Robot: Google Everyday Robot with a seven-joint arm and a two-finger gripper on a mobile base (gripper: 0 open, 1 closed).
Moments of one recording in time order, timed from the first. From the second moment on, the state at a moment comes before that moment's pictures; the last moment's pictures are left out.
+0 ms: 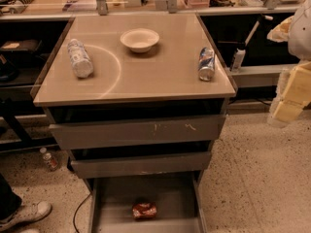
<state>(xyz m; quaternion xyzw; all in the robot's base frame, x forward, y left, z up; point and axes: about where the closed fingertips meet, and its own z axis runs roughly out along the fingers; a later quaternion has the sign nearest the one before) 0.439 -0.214 0.986 -0.60 0.78 -0.05 0.18</state>
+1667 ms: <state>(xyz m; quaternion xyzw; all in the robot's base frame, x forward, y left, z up) 0.411 -0.182 0.807 -0.61 0.78 0.03 0.17</state>
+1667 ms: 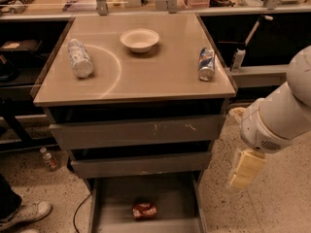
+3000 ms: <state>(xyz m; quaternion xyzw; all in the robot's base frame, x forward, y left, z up) 0.401 -0.105 0.620 -0.60 0.77 0.17 0.16</state>
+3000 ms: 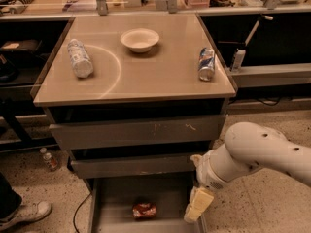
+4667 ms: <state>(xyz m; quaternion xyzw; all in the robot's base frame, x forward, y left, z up) 0.432 -0.012 0.480 -0.59 0.75 0.24 0.19</state>
